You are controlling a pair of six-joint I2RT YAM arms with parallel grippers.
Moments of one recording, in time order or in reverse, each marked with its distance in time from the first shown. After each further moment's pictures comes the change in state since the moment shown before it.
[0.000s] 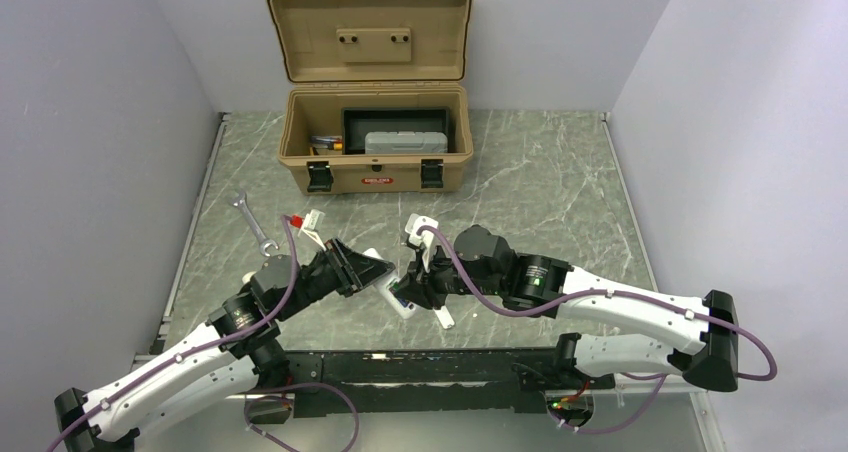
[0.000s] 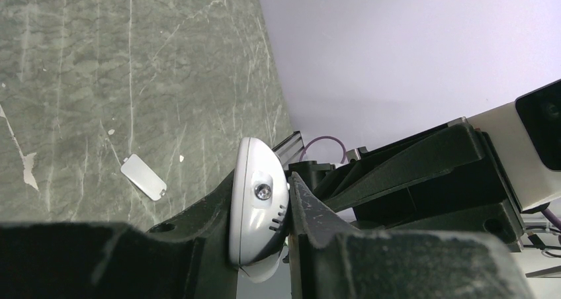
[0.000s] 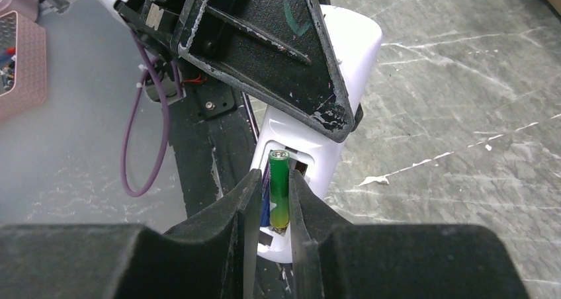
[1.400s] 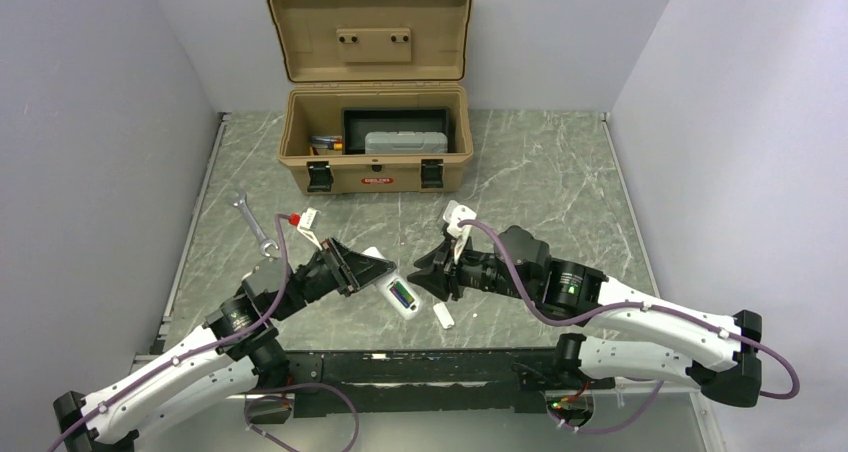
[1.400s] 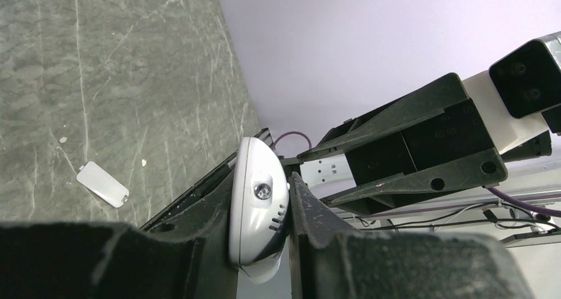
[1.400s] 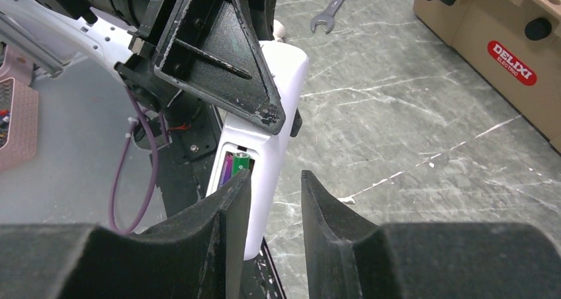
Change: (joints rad) left arm -0.002 -0.019 -0.002 0.069 0.045 -0.031; right arm -0.008 -0.175 -0.041 0.043 0.110 0.002
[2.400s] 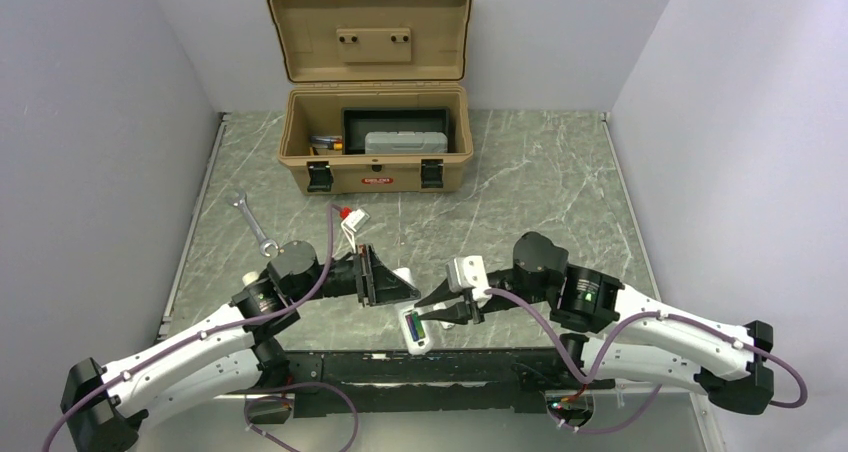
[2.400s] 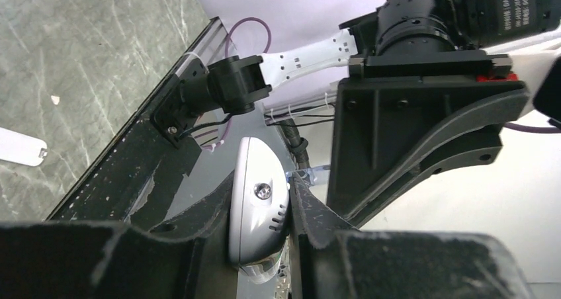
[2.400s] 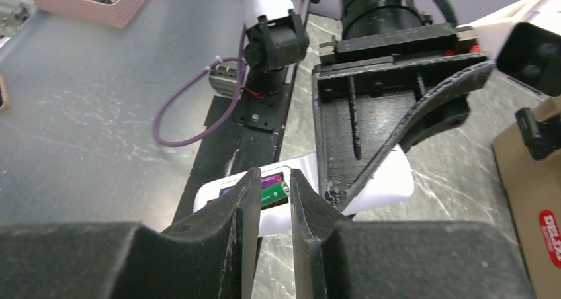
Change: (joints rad) left arm 0.000 0.230 0.039 0.184 0.431 0.035; right arm 0.000 -0.108 -0.040 -0.010 -0.477 -0.417
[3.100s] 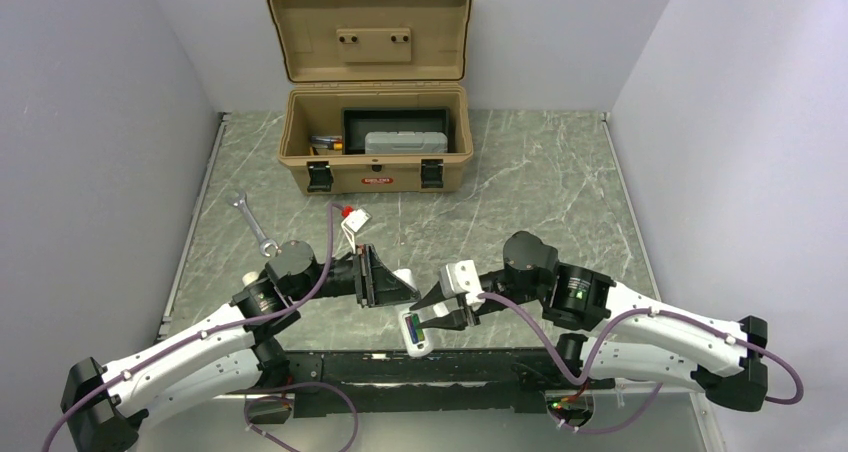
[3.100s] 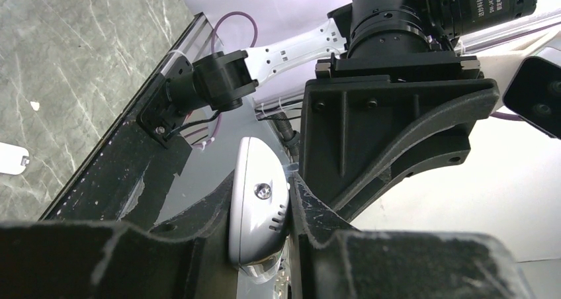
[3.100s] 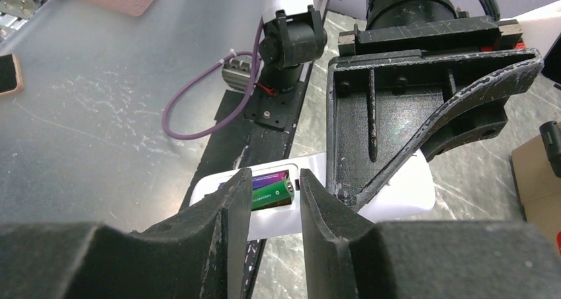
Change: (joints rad) left arm -0.001 0.006 0.006 0.046 0.048 0.000; right arm 0.000 0.048 -0.001 0.007 -0.081 -0.037
